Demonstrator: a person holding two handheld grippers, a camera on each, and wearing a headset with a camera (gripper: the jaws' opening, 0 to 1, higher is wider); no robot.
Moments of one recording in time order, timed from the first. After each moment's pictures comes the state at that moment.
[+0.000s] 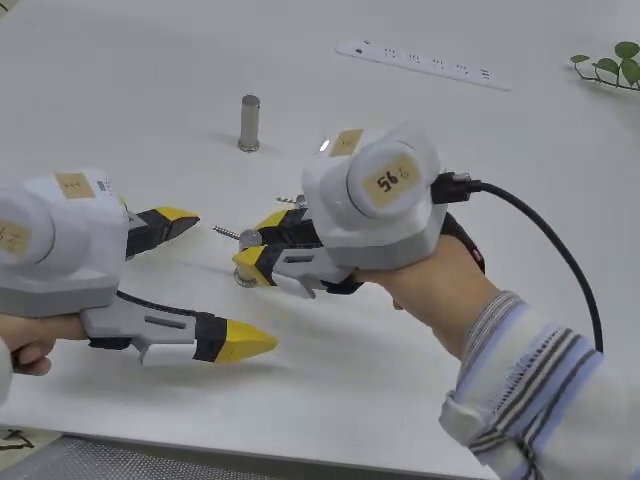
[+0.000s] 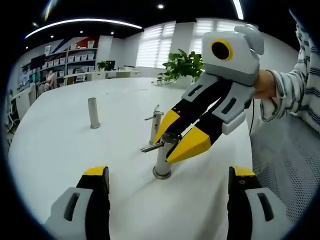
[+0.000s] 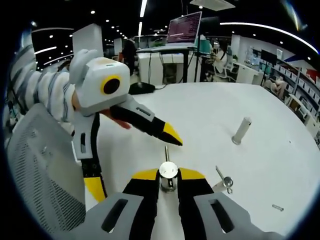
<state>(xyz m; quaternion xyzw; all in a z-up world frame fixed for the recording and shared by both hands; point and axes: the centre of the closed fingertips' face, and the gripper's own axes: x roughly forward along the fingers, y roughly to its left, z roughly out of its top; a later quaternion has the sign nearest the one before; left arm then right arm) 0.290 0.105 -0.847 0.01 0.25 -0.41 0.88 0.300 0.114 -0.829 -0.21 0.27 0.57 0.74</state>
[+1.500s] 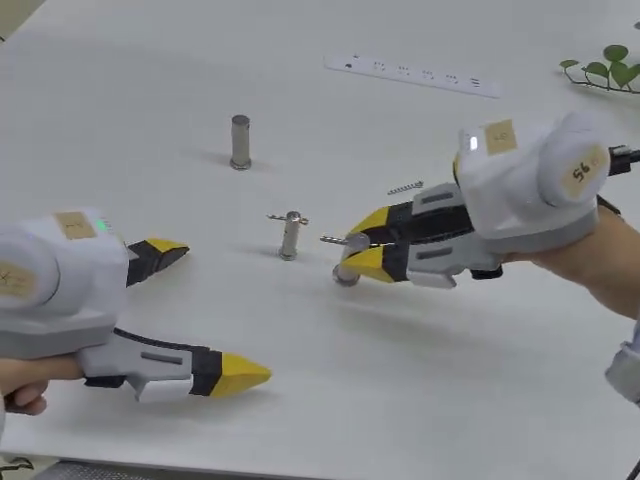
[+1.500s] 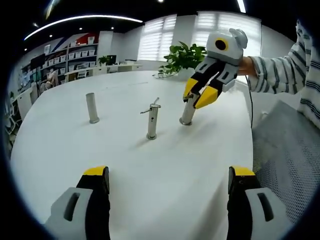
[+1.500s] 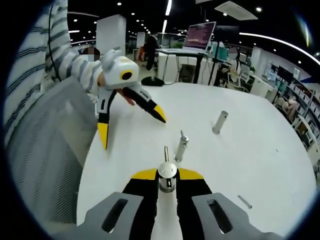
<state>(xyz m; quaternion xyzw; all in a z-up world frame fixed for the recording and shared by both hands) 0.282 0.102 -0.851 0.03 0.27 -0.40 0.87 0.323 0.013 -0.803 -0.27 0.23 0.63 0.69</state>
